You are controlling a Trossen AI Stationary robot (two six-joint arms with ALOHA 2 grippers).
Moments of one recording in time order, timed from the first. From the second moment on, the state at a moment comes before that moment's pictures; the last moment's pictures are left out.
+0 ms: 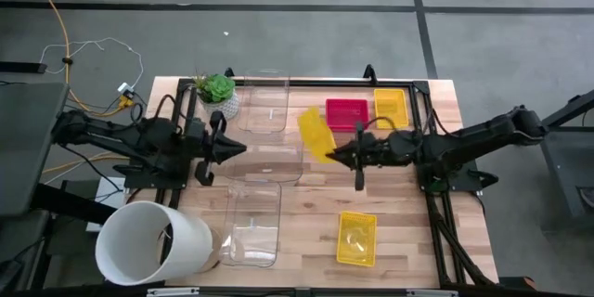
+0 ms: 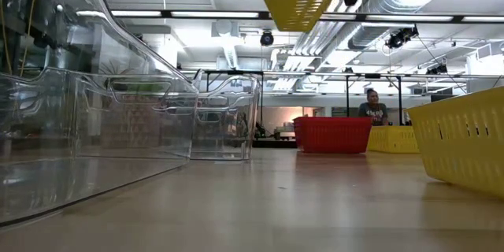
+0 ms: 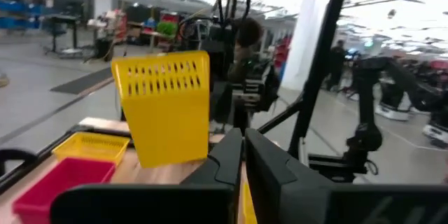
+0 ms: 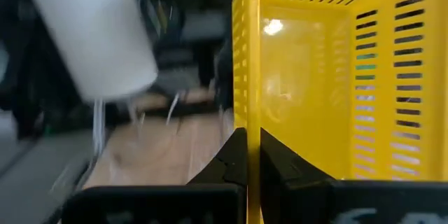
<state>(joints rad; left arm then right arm) -0.08 0.69 0.59 0.19 -0.15 -0.15 0.17 1.11 0.68 0.36 0.22 0.14</state>
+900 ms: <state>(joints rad) -0.10 0.75 0.59 0.26 -0.28 -0.12 0.10 1.07 0.77 0.38 0.35 0.12</state>
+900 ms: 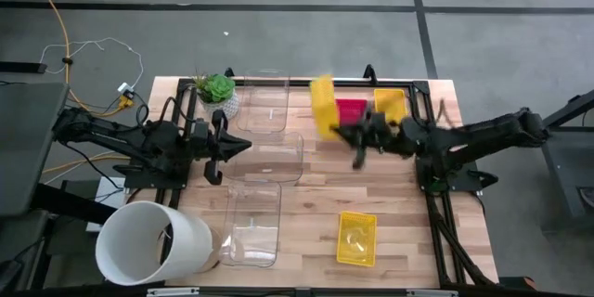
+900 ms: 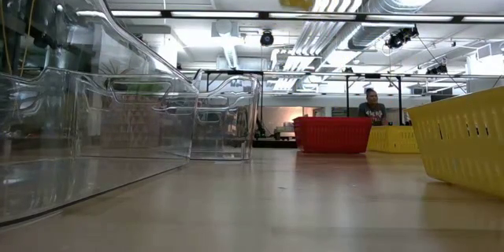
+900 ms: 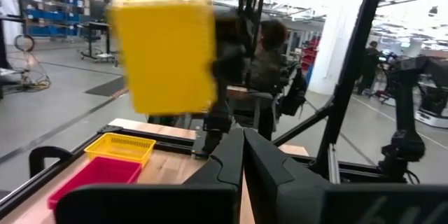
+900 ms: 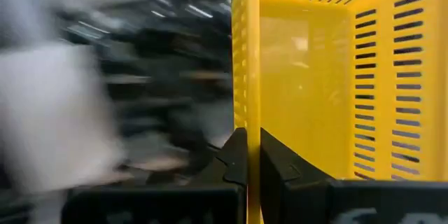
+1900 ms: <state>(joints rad) -0.08 0.75 0.59 0.23 -0.30 -0.15 -0.61 1.44 1.10 -1.07 0.40 0.76</state>
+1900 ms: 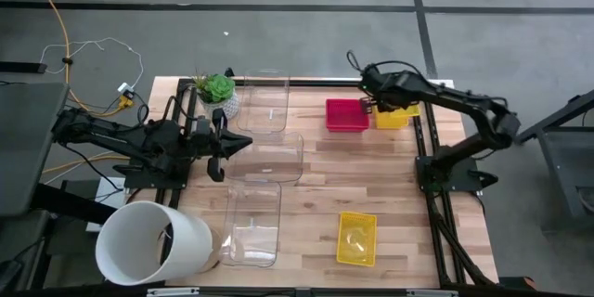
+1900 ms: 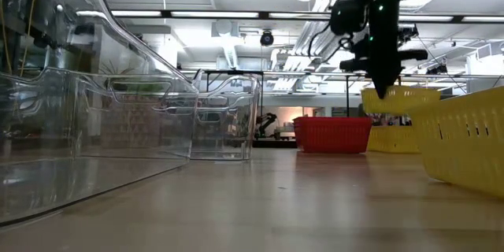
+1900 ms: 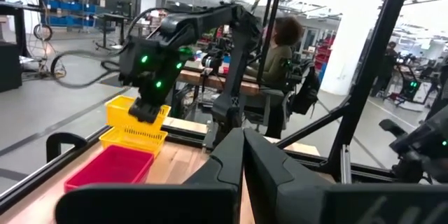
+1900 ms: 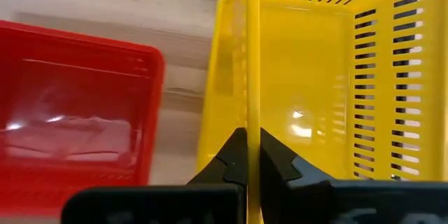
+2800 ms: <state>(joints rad) -0.08 0.75 0.59 0.23 -0.30 -0.13 -0.63 1.63 1.10 -1.00 0.37 0.92</state>
